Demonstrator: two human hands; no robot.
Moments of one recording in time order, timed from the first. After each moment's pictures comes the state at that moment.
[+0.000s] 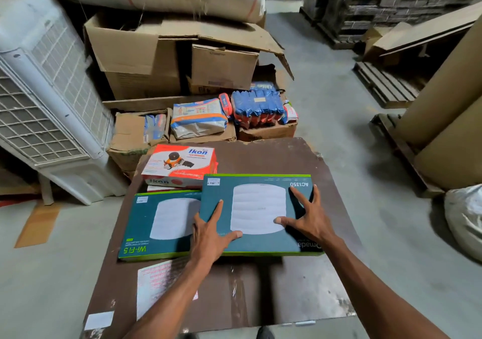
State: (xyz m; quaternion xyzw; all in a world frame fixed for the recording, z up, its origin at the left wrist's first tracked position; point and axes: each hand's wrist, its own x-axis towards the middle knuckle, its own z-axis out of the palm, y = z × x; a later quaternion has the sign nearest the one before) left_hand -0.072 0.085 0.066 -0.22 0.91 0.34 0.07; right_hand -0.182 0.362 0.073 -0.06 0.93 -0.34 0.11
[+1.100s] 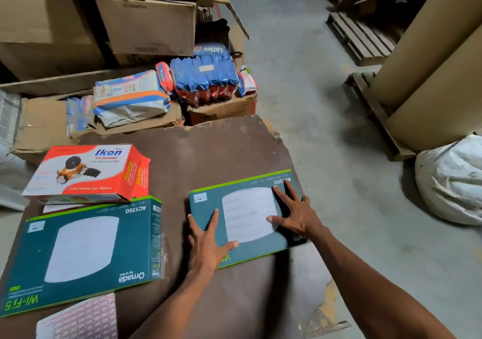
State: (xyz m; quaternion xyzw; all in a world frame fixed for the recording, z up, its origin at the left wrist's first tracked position) left_hand -0.196 0.246 -0.060 -0.22 0.91 0.32 0.17; right_hand -0.311 0.513 -0.063 -0.09 0.94 -0.21 0.23
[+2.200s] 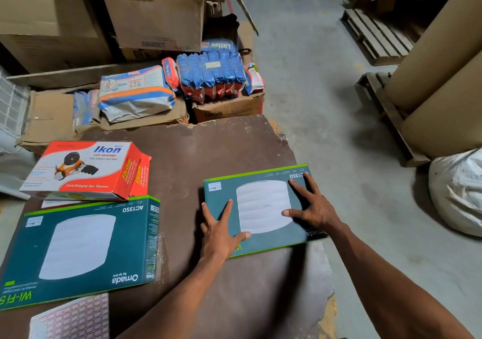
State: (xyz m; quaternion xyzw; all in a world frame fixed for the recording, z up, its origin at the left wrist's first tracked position) left_hand -0.242 0.278 -0.060 -0.22 0.90 0.31 0.20; right_hand -0.355 0.556 -0.067 -0.09 0.94 -0.29 0.18
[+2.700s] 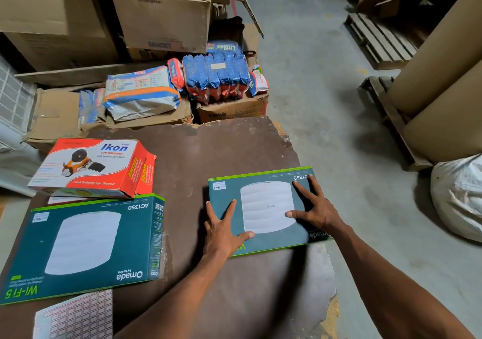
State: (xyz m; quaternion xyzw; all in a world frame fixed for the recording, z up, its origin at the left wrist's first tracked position) left_hand -0.242 0.272 -0.065 -0.21 0.90 0.32 0.20; right_hand -0.355 0.556 -0.072 -0.07 0.93 -0.30 0.20
